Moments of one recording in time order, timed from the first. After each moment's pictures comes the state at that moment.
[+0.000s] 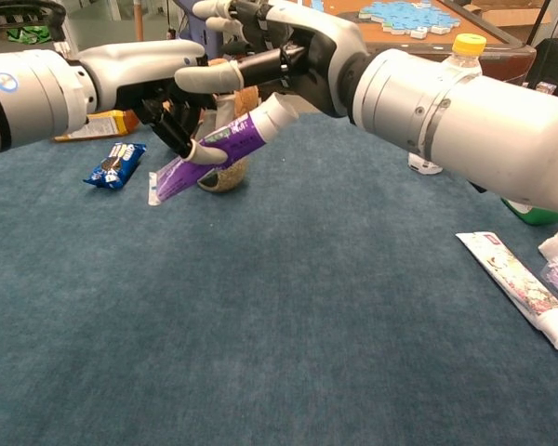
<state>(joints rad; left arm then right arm) -0.89 -1.40 -0.26 -1.77 0.99 0.99 0.34 0.88 -1.65 0.40 -1.60 -1.19 0.90 0.49</state>
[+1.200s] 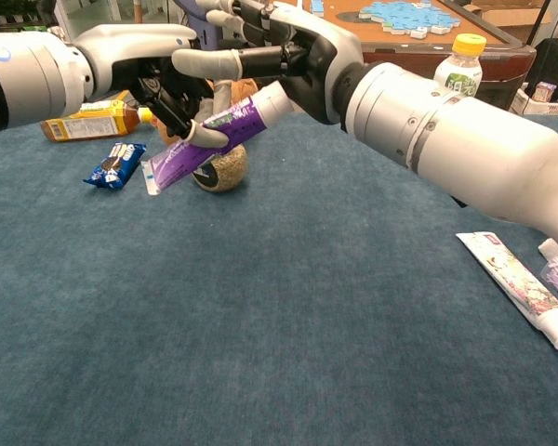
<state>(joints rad) -0.90 -1.37 -0.30 -1.79 0.92 0.95 0.20 0.87 -1.72 0.39 -1.50 -1.30 0.93 0.72</state>
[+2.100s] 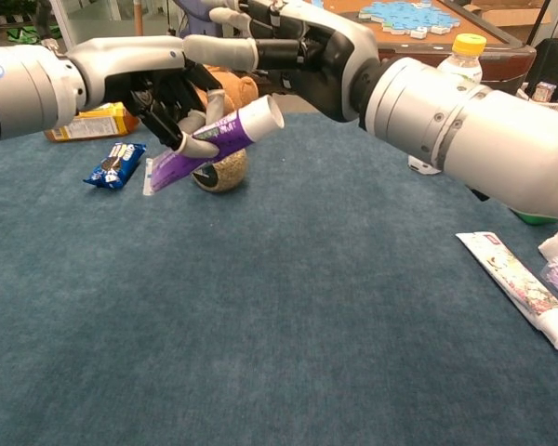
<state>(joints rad) -0.89 -1.37 -0.26 -1.76 0.97 0.96 0.19 0.86 -1.65 0.36 -1.53 -1.35 0.93 0.78</state>
